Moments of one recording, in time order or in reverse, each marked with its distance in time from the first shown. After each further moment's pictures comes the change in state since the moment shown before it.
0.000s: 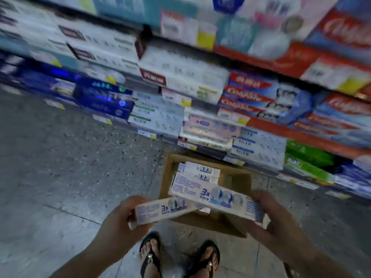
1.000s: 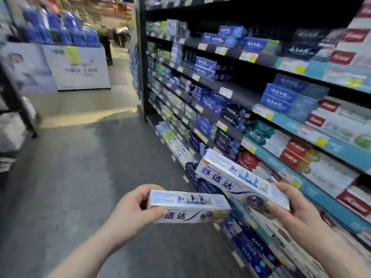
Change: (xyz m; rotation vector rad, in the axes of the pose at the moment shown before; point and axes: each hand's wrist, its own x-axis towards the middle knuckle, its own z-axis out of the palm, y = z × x) left_hand -0.429 0.059 -0.518 -0.547 0.852 0.210; right_hand -0.091 -0.692 0.110 0.042 -0.182 -0.762
